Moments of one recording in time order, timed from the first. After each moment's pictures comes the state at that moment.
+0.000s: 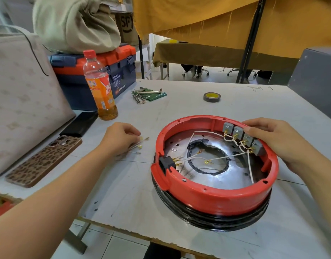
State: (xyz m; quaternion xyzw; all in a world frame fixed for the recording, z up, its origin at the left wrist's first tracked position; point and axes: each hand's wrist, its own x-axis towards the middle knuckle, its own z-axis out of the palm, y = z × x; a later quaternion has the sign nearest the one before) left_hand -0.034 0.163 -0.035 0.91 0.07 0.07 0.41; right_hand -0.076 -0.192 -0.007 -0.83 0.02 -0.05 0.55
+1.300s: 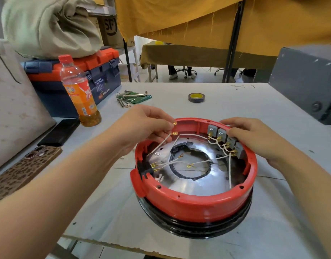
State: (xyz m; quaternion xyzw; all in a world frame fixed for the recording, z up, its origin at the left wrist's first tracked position) left_hand -0.076 0.066 0.042 0.79 -0.10 -0.08 0.60; right_hand -0.078 -0.192 -0.002 -0.88 -0.02 -0.03 0.48
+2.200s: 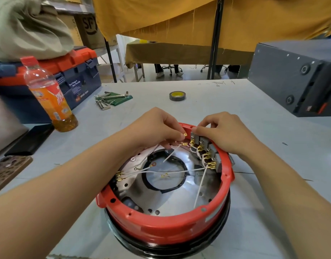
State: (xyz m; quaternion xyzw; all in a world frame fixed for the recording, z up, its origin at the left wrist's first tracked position) left_hand -0.060 -0.002 0.031 0.86 -0.17 -0.11 0.46; right_hand -0.074 -0.187 0.002 -0.94 -0.03 -0.11 0.33
